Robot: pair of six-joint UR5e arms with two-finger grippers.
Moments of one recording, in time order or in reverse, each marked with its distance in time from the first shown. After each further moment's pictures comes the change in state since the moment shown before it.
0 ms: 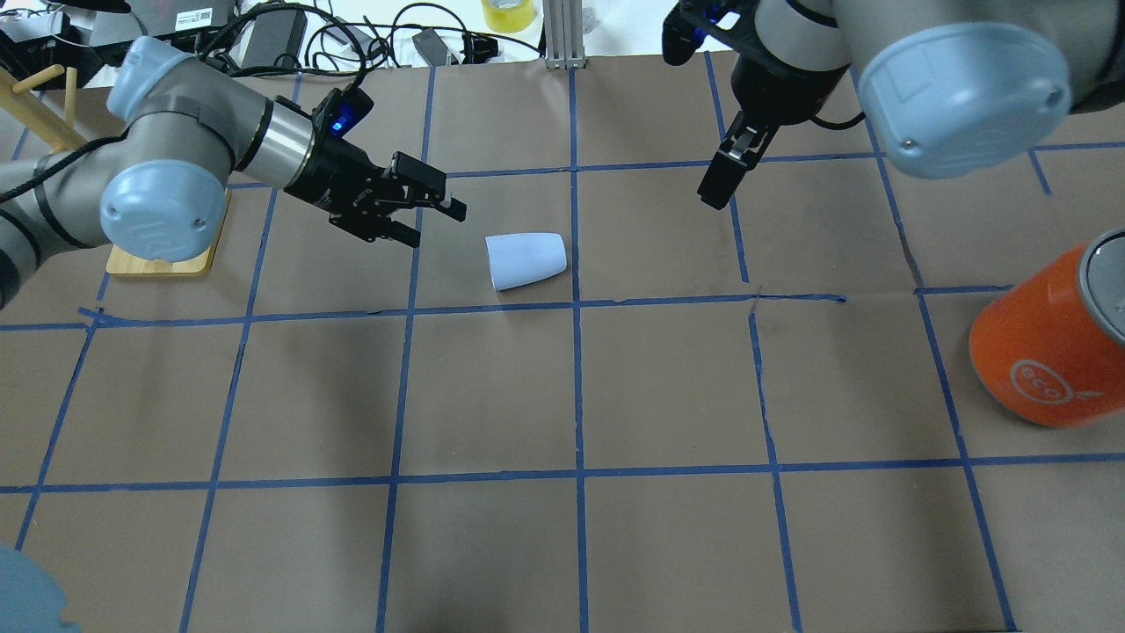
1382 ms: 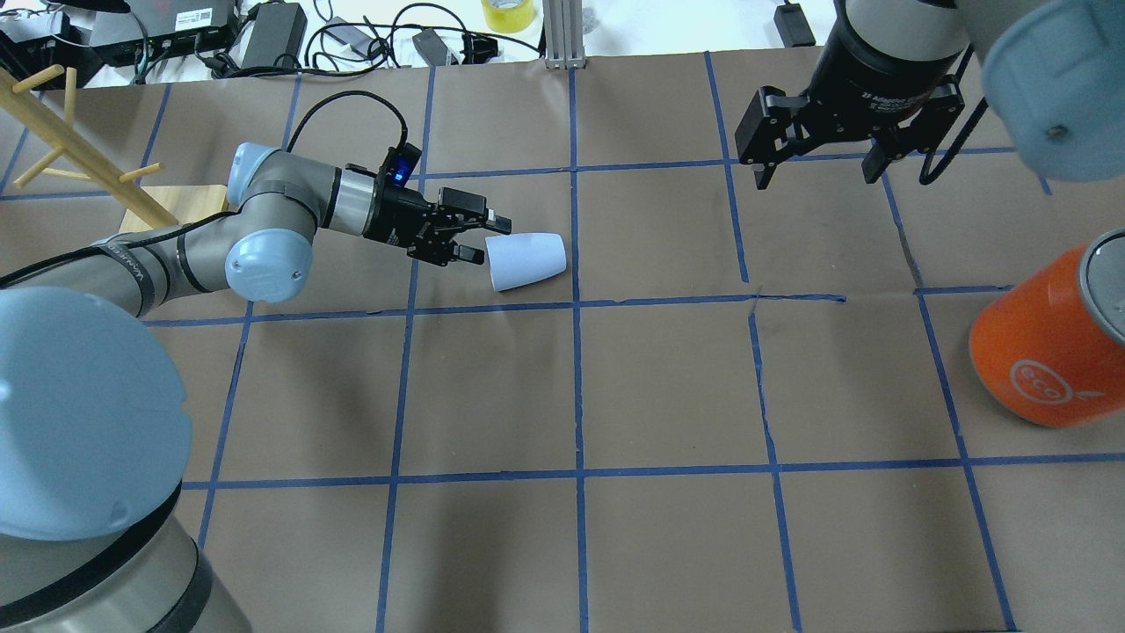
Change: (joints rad) left arm -0.007 -0.289 -0.023 0.246 -0.257 0.015; right arm -0.039 -0.096 -0.003 0.128 -0.076 0.798
